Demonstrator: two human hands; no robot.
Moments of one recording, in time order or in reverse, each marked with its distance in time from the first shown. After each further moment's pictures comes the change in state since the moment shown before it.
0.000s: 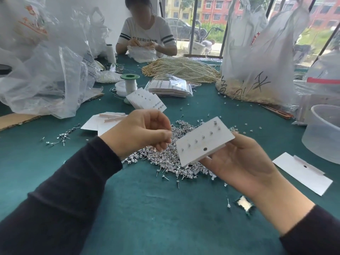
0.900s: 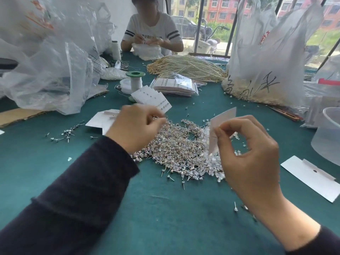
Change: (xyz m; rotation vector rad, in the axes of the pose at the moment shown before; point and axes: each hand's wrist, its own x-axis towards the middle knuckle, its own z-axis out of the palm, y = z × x) left_hand 0.002 0.000 -0.004 0.760 0.334 0.062; right_hand -0.002 0.017 0.015 -1.408 0.436 -1.148
